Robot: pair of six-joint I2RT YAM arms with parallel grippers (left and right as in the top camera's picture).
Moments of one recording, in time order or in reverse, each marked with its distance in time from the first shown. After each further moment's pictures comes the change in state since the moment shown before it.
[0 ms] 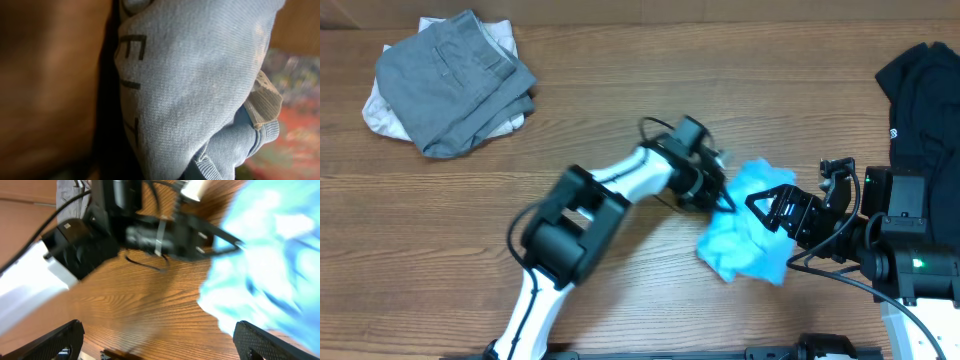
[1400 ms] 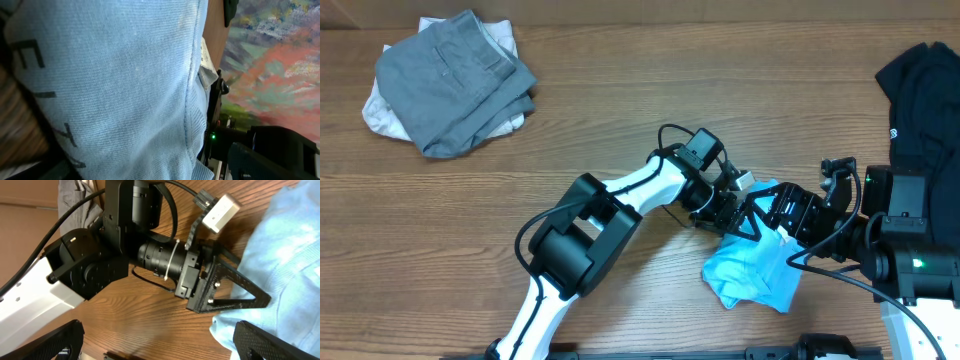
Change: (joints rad) left arm -0.117 -0.014 -0.003 -0.073 0.147 0.269; right arm 0.000 0.000 0.000 0.010 0.000 0.026
